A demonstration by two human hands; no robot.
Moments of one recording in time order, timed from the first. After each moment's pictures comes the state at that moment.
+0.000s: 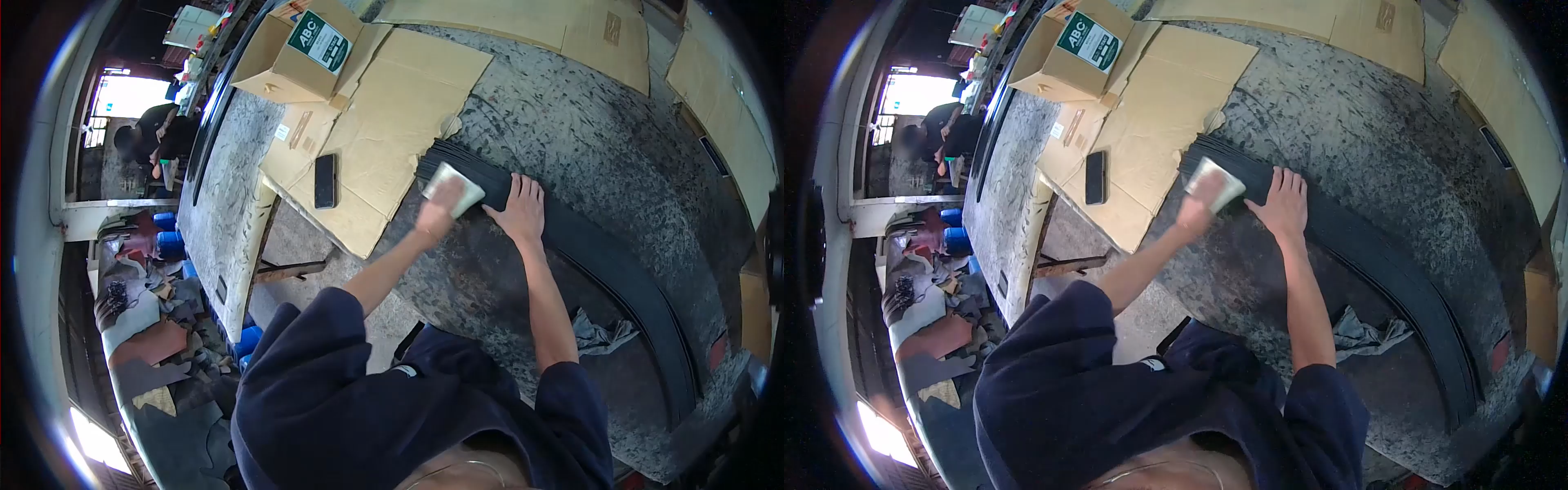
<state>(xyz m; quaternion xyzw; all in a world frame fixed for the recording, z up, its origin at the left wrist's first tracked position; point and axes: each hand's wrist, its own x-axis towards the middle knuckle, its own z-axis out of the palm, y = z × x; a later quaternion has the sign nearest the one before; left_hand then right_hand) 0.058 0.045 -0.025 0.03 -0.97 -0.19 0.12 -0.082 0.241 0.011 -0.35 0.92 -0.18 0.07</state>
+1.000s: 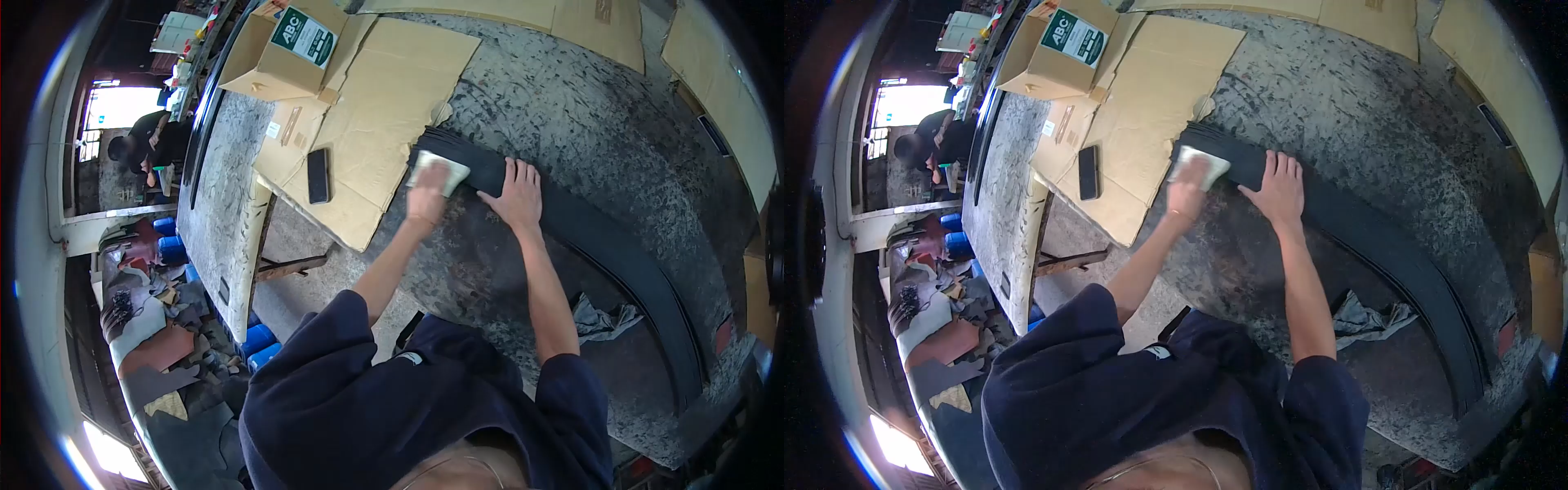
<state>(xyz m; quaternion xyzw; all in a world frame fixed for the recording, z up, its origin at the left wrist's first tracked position) 0.053 0.054 -0.011 0.11 -0.99 -0.09 0.08 -0.081 0.241 0.002 -0.34 0.91 -0.21 0.04</state>
